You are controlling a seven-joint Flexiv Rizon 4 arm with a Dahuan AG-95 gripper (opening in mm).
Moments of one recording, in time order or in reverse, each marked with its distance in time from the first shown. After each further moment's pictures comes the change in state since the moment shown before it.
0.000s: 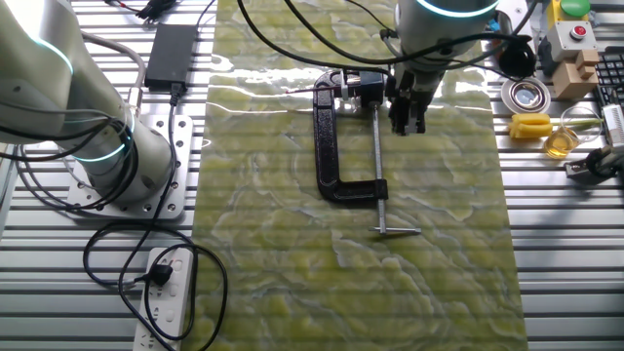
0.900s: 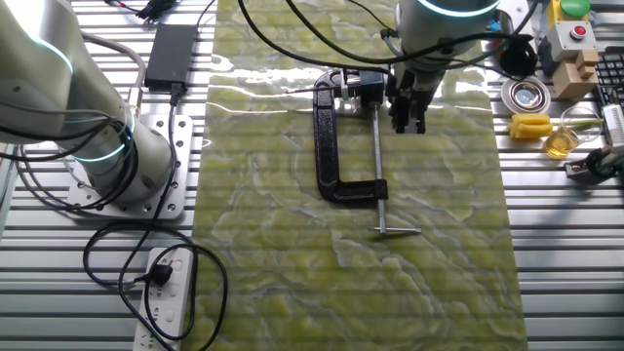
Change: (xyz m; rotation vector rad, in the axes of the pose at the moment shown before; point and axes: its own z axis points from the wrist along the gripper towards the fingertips) arm 0.001 0.000 0.001 0.010 -0.009 0.004
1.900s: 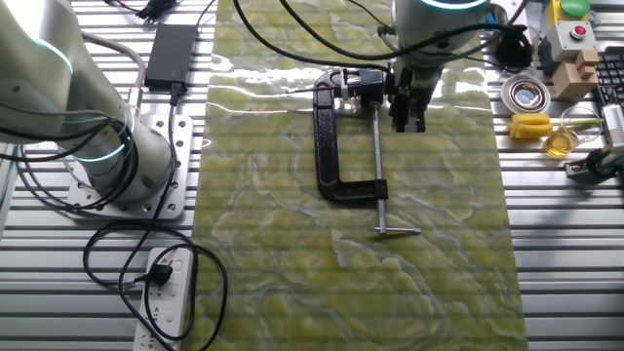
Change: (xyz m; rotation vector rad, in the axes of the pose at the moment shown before) arm 0.000 0.000 0.000 0.006 -0.009 -0.089
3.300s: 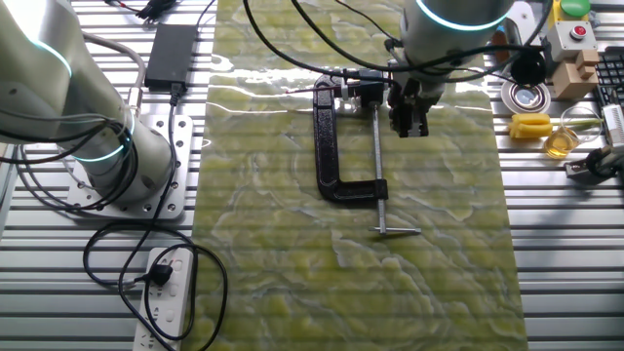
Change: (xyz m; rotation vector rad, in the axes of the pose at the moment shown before) arm 0.001 0.000 -0.001 -0.065 0.028 -0.004
